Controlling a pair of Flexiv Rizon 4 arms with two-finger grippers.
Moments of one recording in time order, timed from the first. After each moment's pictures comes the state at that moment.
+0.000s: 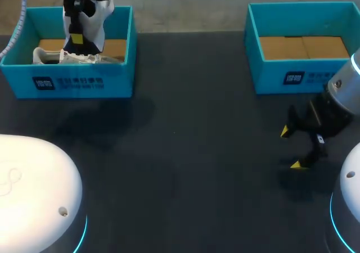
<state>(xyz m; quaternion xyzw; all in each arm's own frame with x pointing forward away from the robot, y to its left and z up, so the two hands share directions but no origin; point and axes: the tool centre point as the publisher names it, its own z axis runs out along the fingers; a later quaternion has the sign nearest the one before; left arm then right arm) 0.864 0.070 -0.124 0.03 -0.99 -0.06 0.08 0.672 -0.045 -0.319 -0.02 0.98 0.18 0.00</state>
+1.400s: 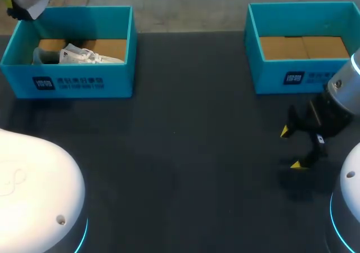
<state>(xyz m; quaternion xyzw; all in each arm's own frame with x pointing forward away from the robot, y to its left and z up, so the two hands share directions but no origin) 1.051 0.290 -0.144 -0.19 -0.98 -0.07 0.07 0.672 -0.045 -0.319 -0.02 0.98 0.18 0.00</state>
